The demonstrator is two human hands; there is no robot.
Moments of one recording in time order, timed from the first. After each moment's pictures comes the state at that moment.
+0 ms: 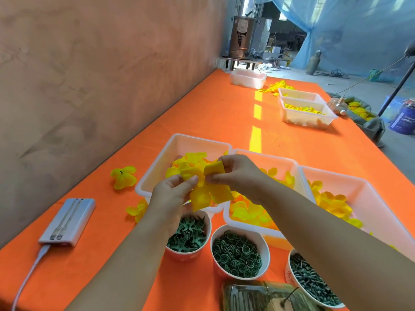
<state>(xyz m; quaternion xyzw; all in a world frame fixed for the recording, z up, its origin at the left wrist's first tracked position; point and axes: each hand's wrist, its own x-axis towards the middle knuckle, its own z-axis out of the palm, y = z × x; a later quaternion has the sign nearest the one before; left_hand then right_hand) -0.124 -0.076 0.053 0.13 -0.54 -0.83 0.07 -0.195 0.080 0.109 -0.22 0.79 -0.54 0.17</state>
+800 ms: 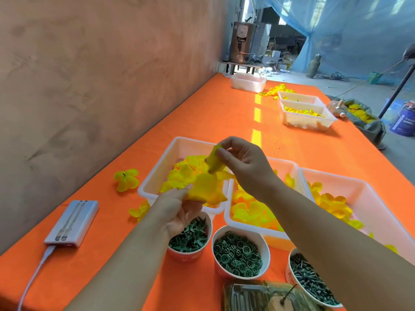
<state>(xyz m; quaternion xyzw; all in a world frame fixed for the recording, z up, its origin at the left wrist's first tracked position) -0.124 -0.077 0.052 0.23 -0.44 -0.87 -0.03 -0.178 0.082 0.130 -0.32 0.71 -0.63 0.00</state>
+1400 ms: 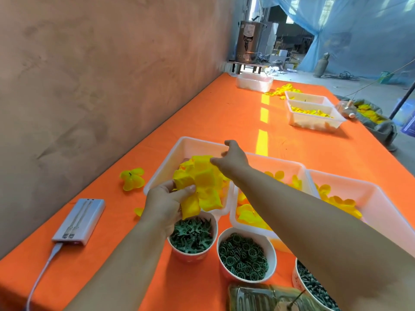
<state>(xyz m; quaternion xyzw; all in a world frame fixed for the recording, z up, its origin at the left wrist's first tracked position) -0.116 -0.094 0.050 0.19 -0.55 -0.81 0.08 -0.244 0.030 0.097 -0.07 0.90 -0.44 0.03</state>
